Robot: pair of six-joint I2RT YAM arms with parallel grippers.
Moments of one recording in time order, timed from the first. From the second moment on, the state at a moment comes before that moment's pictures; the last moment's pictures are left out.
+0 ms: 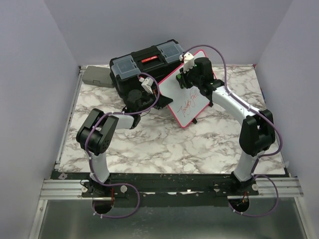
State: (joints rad) left arm -0.45 1.87 0.91 0.95 0.56 -0.73; right arm 0.43 1.82 1.51 -0.14 -0.14 -0.24
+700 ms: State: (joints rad) left arm -0.45 1.87 0.91 0.95 0.56 -0.73; right arm 0.47 1.70 1.26 -0.29 -0.23 -0.39
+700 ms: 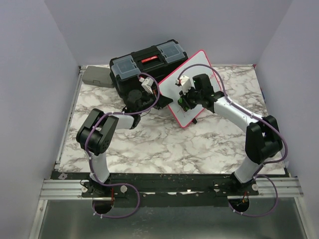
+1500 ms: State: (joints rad) left arm -0.45 1.87 0.90 0.96 0.56 -0.74; right arm 0.41 1.76 1.36 -0.12 -0.38 -0.23
